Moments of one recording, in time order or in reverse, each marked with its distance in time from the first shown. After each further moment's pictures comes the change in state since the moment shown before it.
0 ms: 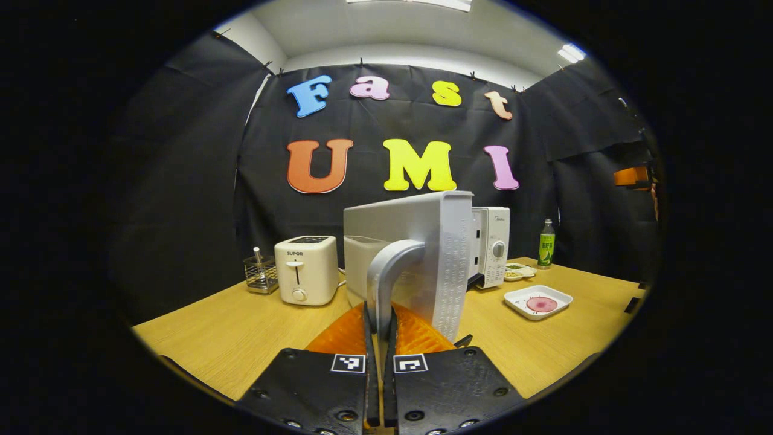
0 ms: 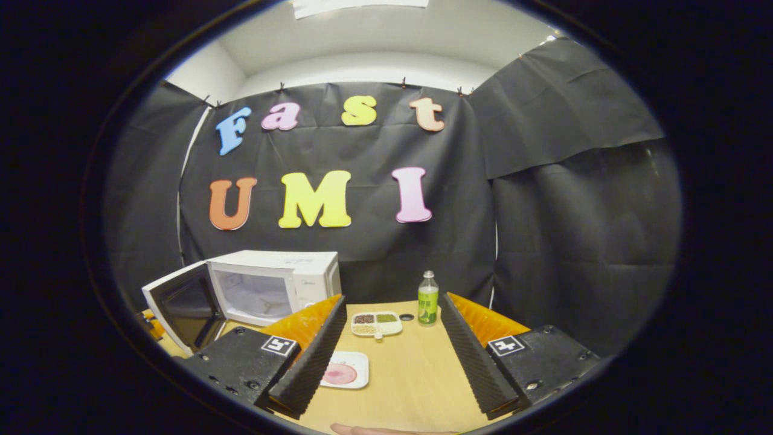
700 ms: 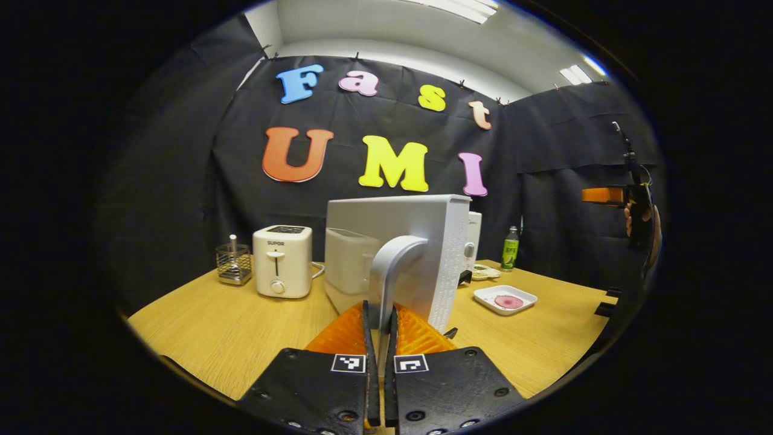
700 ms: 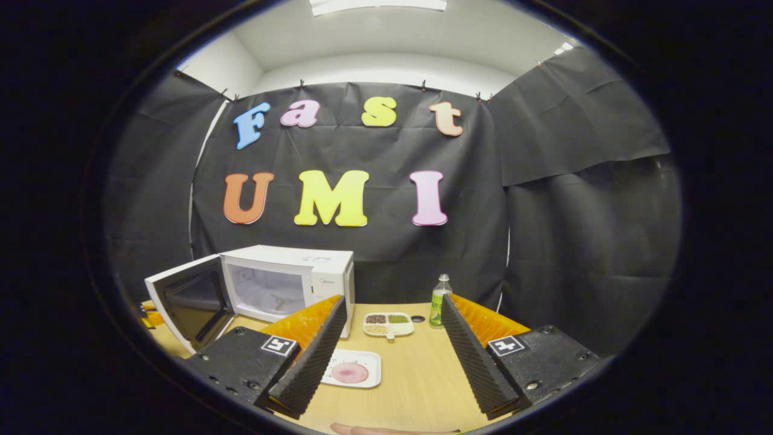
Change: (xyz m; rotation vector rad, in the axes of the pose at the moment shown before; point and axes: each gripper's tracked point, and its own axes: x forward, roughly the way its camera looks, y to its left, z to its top) left arm -0.010 -0.019 -0.003 -0.089 0.032 -0.291; right arm -0.008 0.032 0.004 -0.047 0.000 0.050
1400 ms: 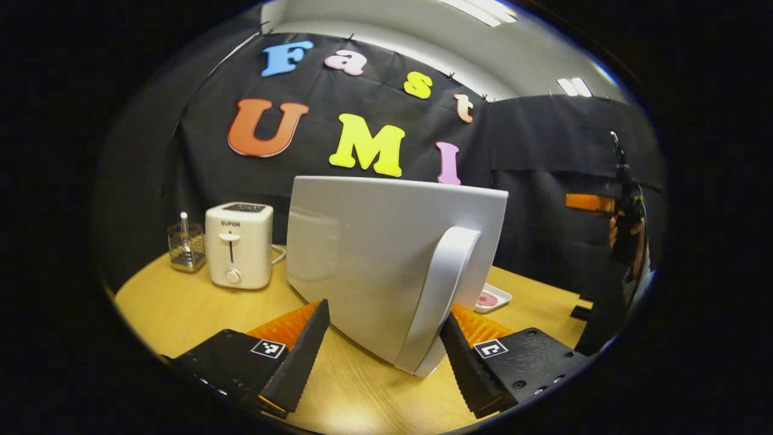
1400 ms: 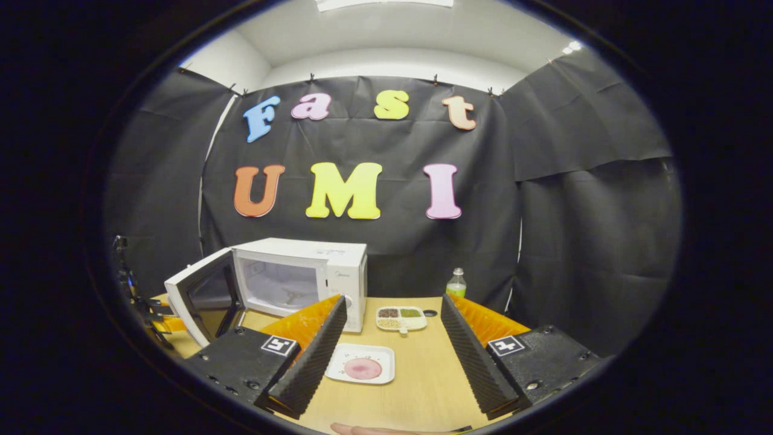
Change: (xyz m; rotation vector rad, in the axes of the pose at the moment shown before) left arm 0.029 -0.001 -0.016 -0.074 0.065 -0.168; right arm 0.004 0.022 -0.009 -0.017 0.039 0.042
